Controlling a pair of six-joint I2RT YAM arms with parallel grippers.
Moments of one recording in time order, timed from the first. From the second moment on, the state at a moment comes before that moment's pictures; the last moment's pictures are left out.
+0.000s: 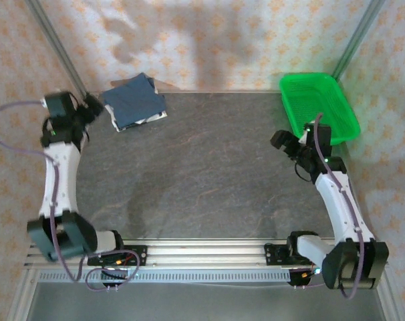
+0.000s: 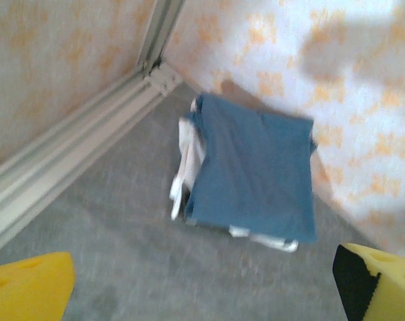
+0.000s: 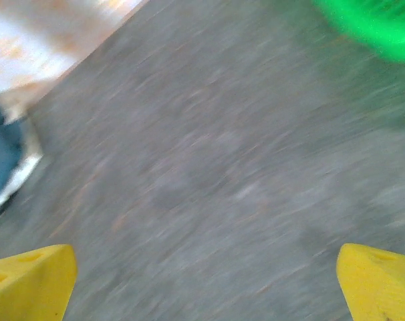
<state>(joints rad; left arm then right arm) 0.30 1.27 1.19 -0.50 -0.02 -0.54 -0.06 1.08 0.89 -0.53 -0.17 0.55</state>
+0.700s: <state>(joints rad) 0.01 1.30 0.54 0.29 -0.31 -0.24 -0.13 1.28 0.29 0.50 0.21 0.40</state>
